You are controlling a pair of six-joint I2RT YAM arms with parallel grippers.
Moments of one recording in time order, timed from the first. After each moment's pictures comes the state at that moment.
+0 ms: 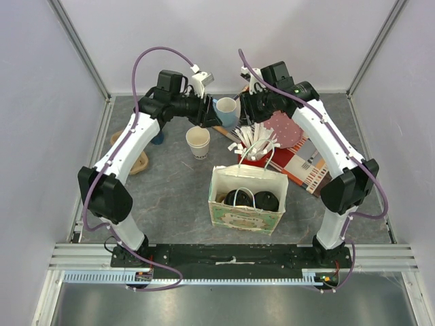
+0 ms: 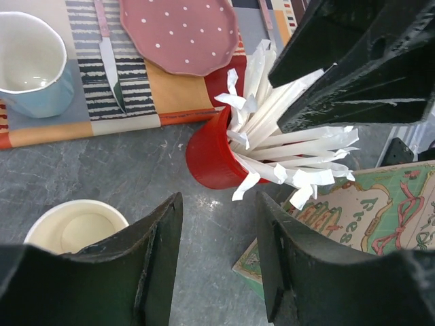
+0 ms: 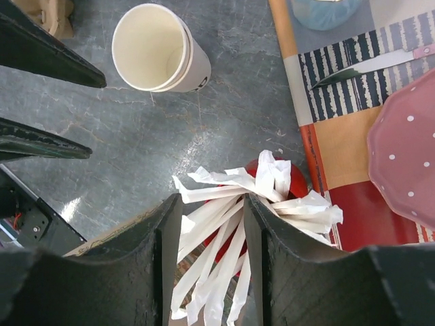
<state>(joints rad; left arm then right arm) -0.38 1.71 1.70 -0.61 0.67 0.02 0.44 1.83 2.01 -0.98 -0.32 0.09</state>
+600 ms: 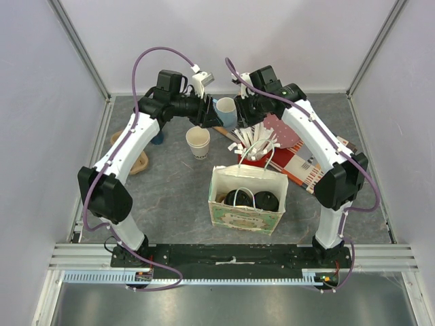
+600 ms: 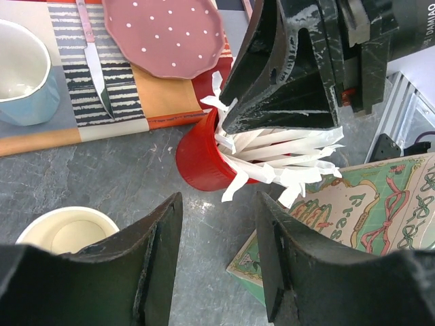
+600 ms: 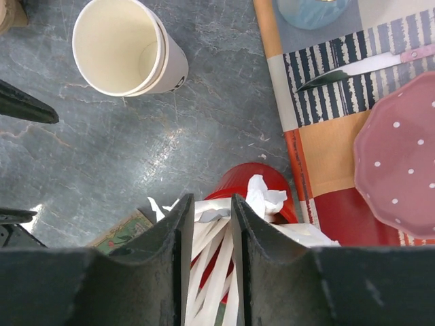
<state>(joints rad) -0.38 1.71 1.69 -0.60 0.72 0.02 0.49 1.90 2.01 -0.97 -0.22 0.04</state>
